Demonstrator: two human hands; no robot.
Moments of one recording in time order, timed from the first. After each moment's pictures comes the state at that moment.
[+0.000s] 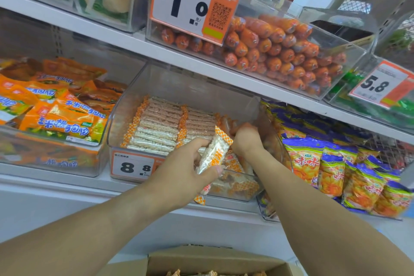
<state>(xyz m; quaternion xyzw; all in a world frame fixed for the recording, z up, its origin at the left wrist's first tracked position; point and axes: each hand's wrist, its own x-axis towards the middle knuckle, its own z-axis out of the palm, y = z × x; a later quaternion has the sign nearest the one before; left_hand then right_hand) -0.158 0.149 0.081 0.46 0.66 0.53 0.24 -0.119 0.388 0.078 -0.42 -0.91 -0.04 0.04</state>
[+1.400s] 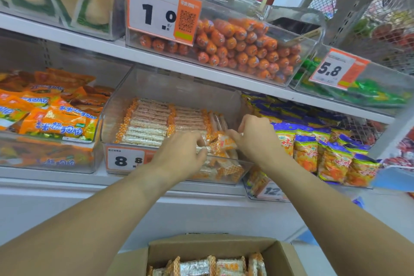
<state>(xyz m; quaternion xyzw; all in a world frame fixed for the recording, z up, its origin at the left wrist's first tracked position) -0.152 0.177 0.095 0.51 0.80 0.31 0.07 -0.031 0.321 0.138 -0.42 -0.89 0.01 0.16</state>
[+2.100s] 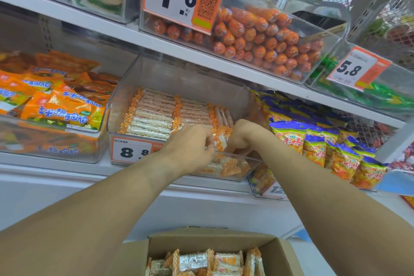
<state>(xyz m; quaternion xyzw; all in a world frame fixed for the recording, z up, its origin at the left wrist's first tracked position) -0.163 0.182 0.089 0.51 0.78 0.34 0.13 -0.096 0.356 0.119 -0.48 -0.84 0.06 -0.23</state>
